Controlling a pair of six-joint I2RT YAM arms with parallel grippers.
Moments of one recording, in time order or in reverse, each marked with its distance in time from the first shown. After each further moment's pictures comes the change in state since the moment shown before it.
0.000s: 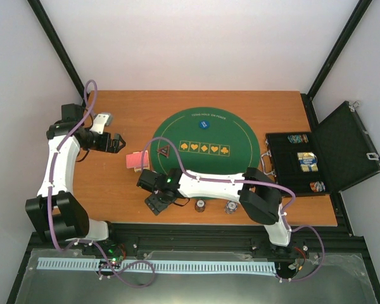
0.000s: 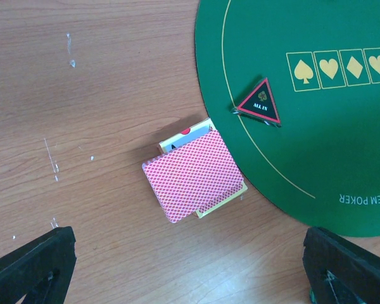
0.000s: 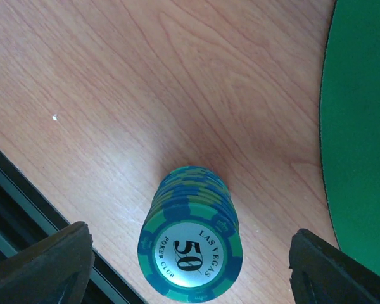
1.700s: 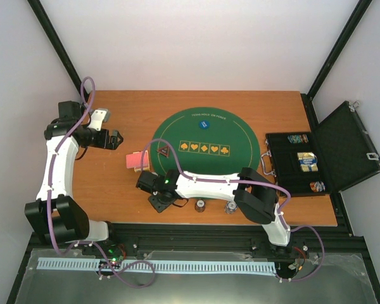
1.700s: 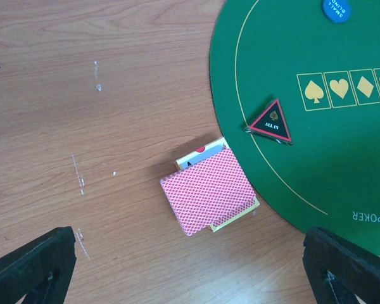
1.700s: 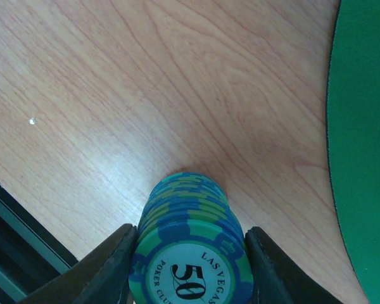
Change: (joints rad) left arm 0.000 -0.019 0.027 0.031 -0.032 -0.015; right arm 0.000 0.042 0.006 0.003 0.007 0.021
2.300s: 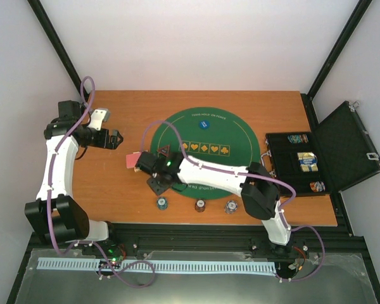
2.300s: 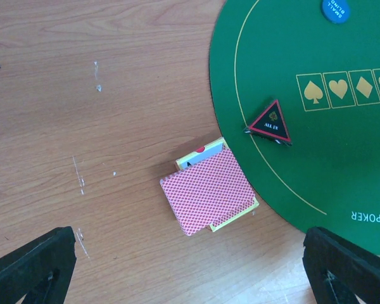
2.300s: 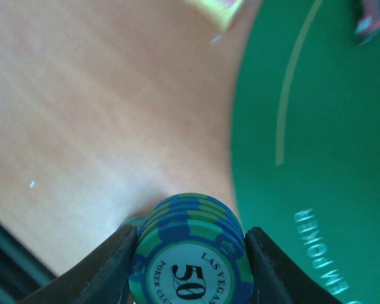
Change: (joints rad) left arm 0.000 0.002 0.006 -0.006 0.000 0.000; right arm -0.060 -0.001 0.168 -0.121 0.045 -0.063
